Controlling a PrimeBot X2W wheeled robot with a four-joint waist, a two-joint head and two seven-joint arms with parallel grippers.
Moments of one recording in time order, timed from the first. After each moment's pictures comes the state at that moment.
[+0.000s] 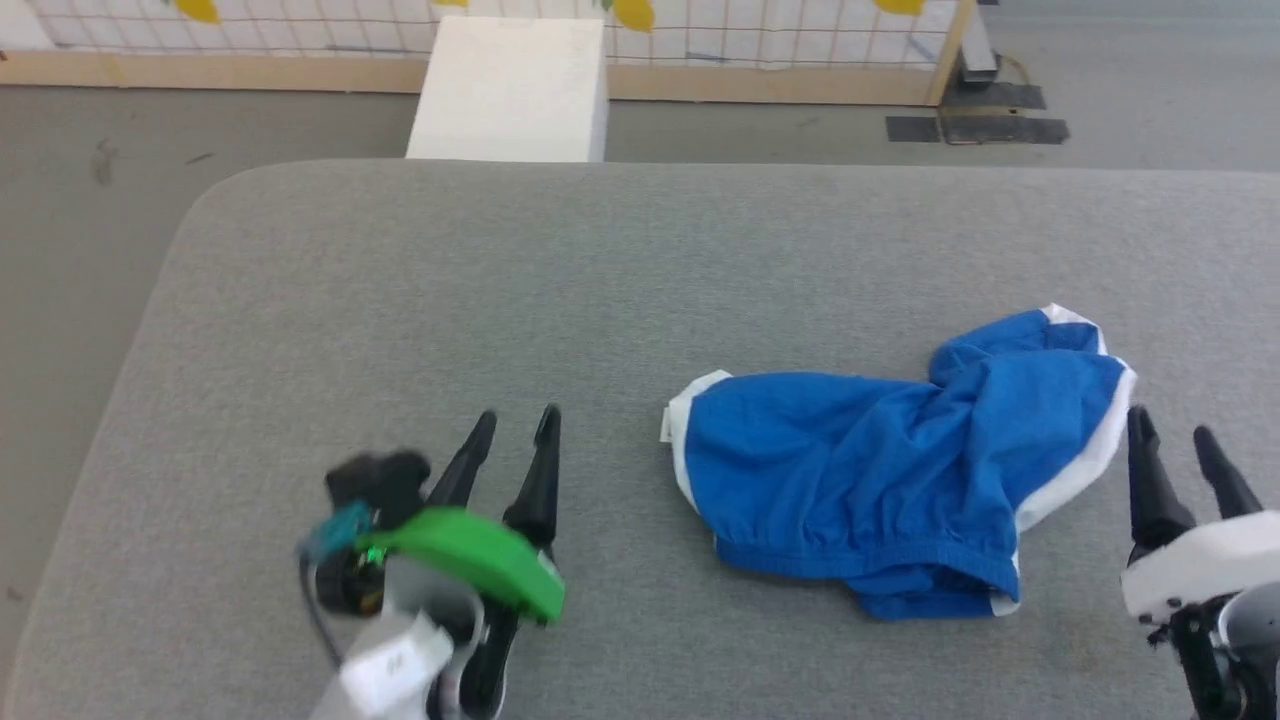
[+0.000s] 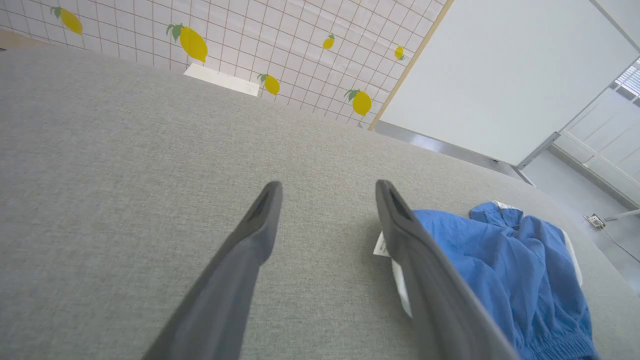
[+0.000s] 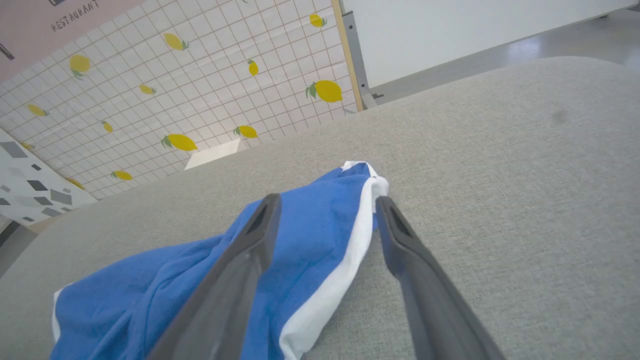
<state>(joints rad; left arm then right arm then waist) -0.16 0.09 -0.29 0.16 -0.54 -0.01 -0.11 -0.09 -0.05 -0.31 0.07 0.34 0.13 0.14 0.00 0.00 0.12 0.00</state>
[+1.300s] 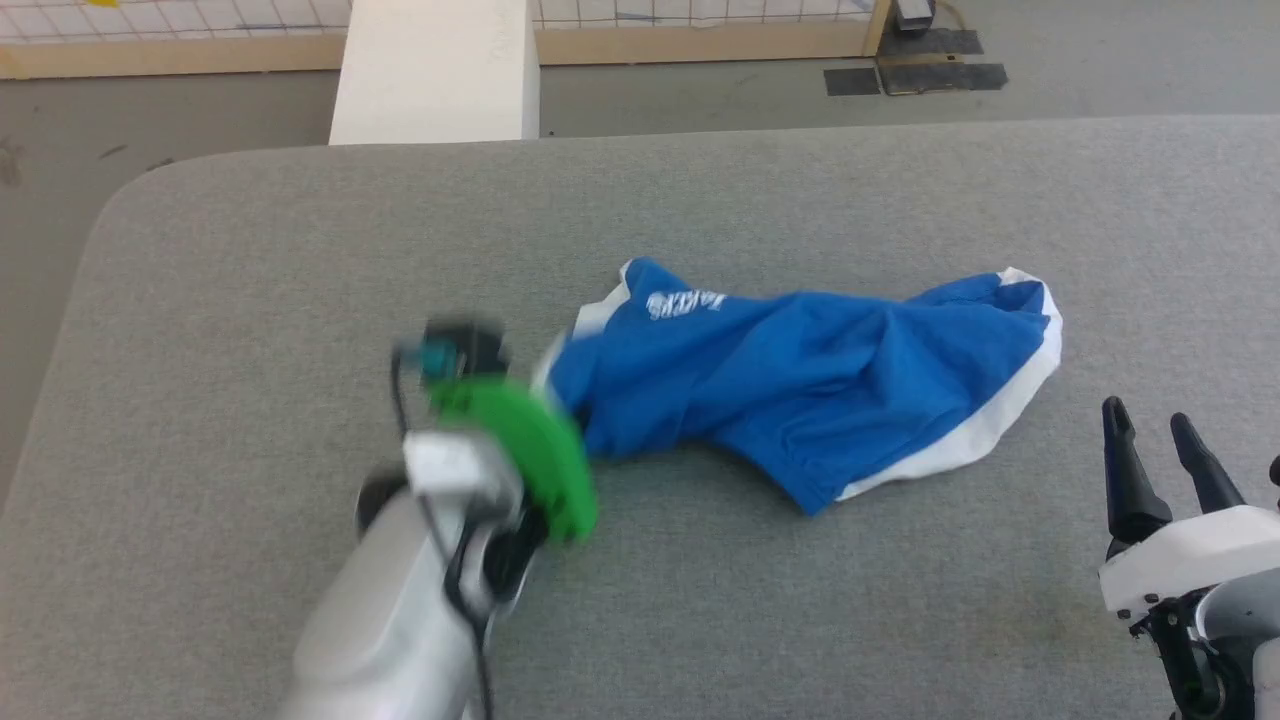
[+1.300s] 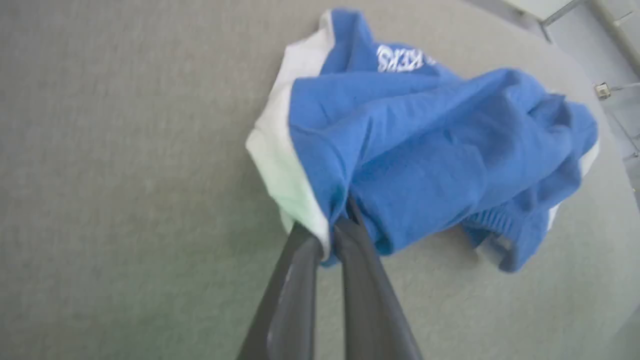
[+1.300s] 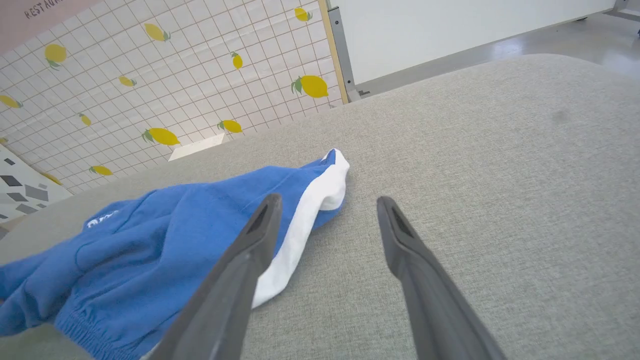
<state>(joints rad) -0.49 0.11 -0.42 0.38 -0.70 0.10 0.38 -0.08 -0.05 -0.26 0.06 0.32 0.13 0.11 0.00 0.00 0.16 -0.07</state>
